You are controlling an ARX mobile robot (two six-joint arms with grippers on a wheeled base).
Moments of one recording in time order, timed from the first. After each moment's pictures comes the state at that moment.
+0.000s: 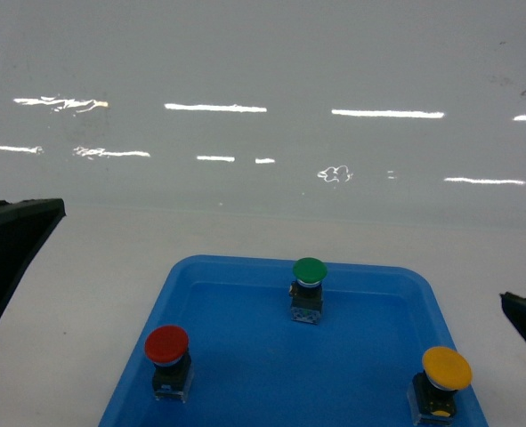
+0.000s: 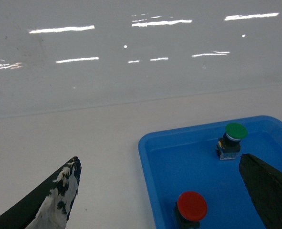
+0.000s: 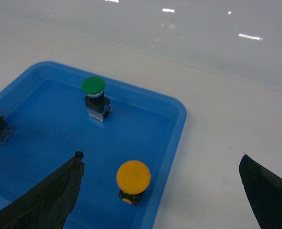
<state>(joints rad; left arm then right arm) -0.20 1.03 0.24 0.57 0.02 0.00 0.23 1.18 0.27 0.50 -0.07 -0.03</state>
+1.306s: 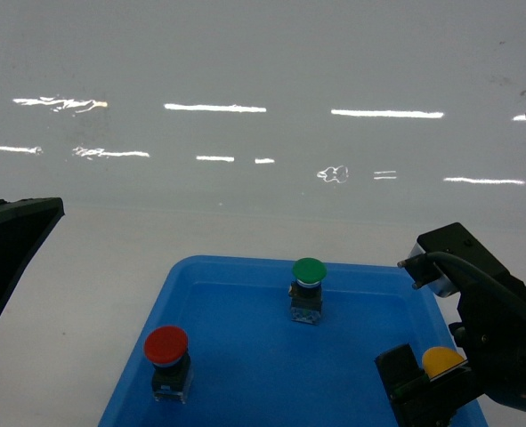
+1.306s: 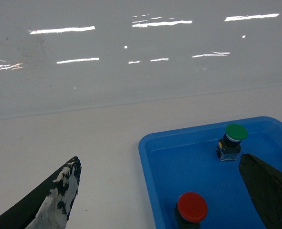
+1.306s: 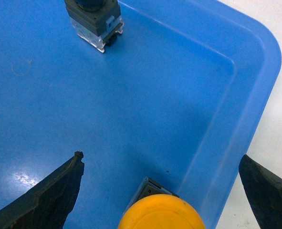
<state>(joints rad) -0.20 1.03 0.24 0.57 0.02 0.00 0.29 1.91 0.64 0.48 -0.09 -0.14</state>
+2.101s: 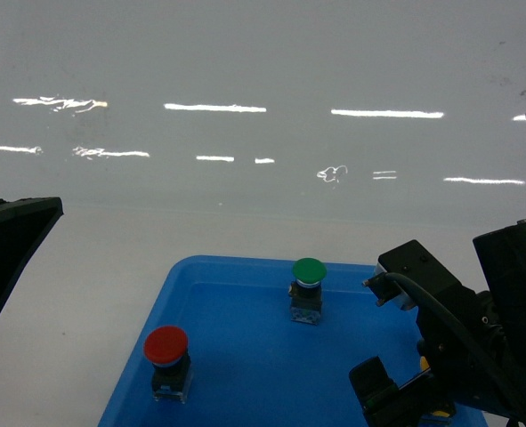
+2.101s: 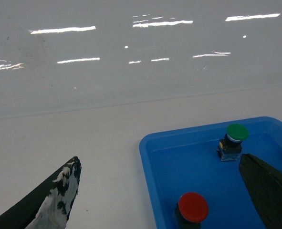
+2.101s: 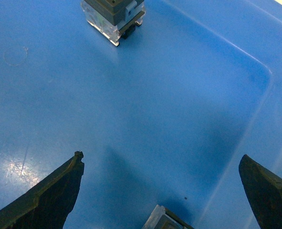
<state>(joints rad) -0.20 1.03 0.24 0.57 0.02 0.00 0.32 2.04 0.72 0.50 -0.08 -0.20</state>
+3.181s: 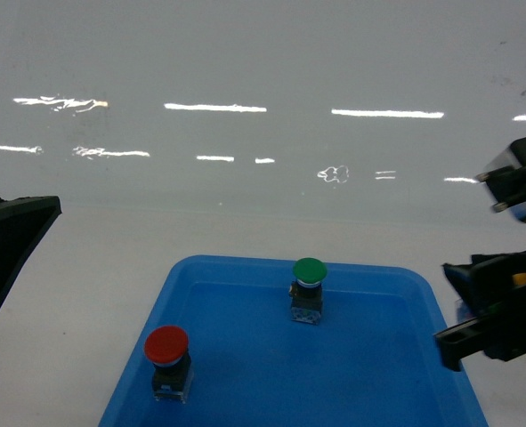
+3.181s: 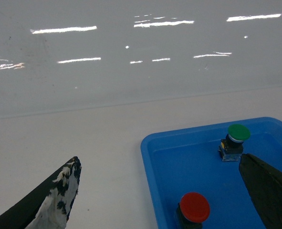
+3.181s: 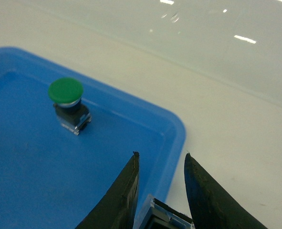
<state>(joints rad) -0.20 1.03 0.24 0.57 0.02 0.00 0.26 1.67 0.49 0.73 -0.02 -0.14</state>
